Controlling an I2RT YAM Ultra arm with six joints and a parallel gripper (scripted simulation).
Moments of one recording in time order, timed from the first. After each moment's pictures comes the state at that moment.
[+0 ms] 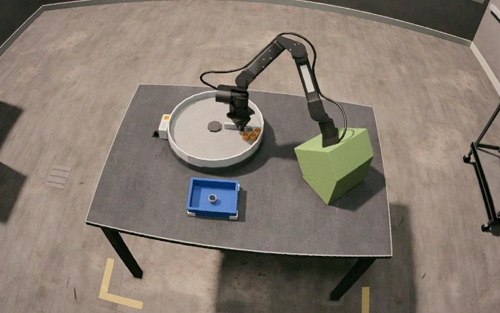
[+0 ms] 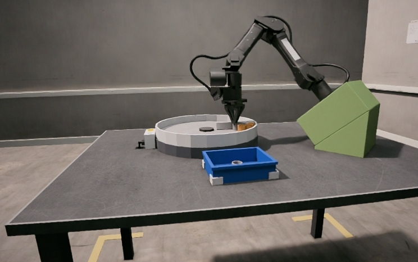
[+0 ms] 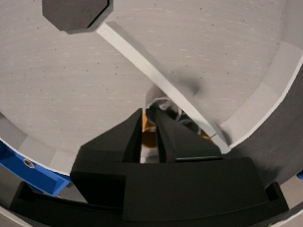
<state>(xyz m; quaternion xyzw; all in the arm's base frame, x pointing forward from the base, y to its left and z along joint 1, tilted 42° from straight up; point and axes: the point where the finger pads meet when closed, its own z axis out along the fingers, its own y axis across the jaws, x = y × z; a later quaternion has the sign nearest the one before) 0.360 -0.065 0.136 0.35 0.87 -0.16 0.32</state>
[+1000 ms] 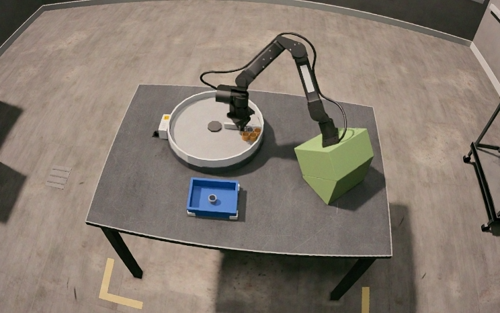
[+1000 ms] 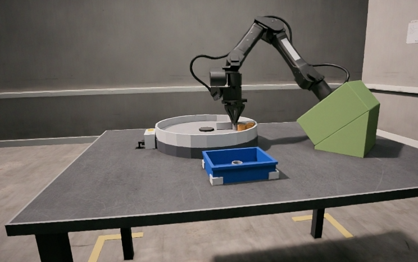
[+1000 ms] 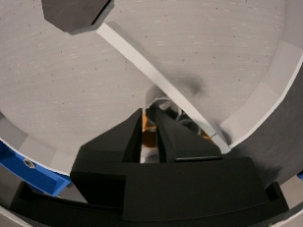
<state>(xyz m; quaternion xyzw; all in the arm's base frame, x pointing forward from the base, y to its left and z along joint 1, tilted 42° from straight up) 0.360 -0.065 0.136 0.35 0.87 -0.16 0.32</state>
